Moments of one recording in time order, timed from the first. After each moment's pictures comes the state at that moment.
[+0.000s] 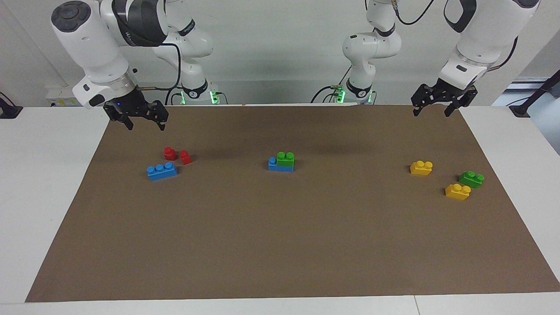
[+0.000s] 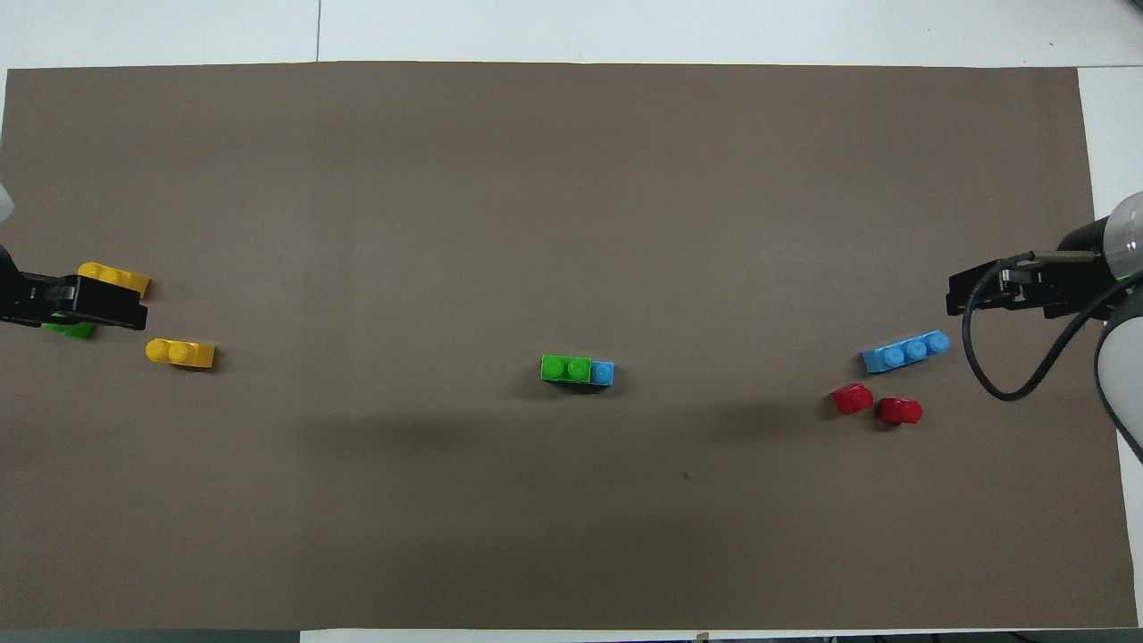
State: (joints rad) left arm 0.02 -0.08 -0.07 -1.68 0.00 1.56 0.06; right arm 0.08 -0.05 -0.08 -1.77 0.00 1.64 0.06
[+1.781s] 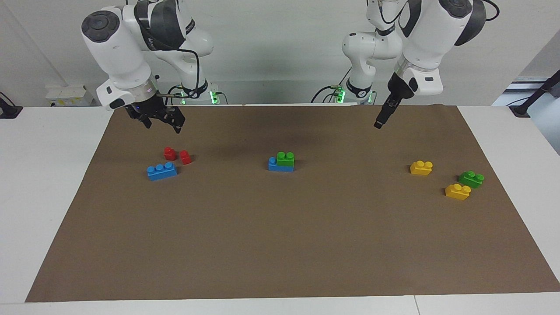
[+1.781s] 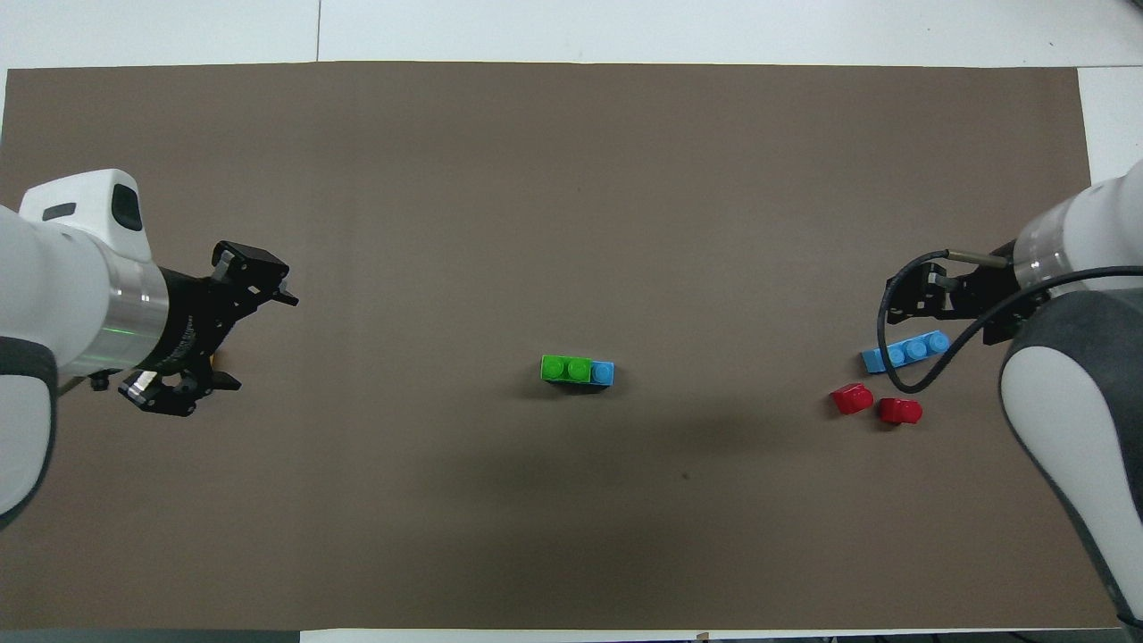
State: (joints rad) left arm -0.20 -0.16 -0.08 -1.89 -0.11 1.75 -1.20; right arm 0.18 -0.05 -0.07 -1.82 0.01 1.64 0.41
